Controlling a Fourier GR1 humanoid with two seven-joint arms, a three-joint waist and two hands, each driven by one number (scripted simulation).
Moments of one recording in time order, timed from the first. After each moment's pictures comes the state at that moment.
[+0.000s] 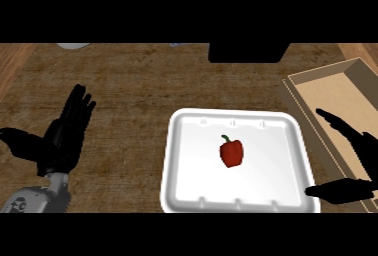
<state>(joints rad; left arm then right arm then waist) -0.13 0.33 -0.16 -1.60 0.34 0.32 0.11 -0.02 -0.77 0.25 -1.85 0.07 -0.06 0.45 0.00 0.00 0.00</state>
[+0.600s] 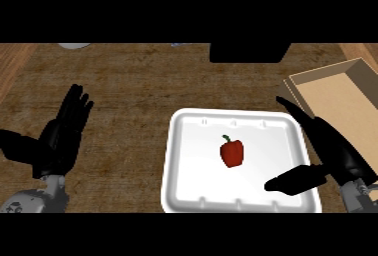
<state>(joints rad) -0.11 0.30 -0.12 -1.65 0.30 0.29 0.16 -0.24 -0.54 0.34 -1.91 0.14 0.06 0.81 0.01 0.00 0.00</state>
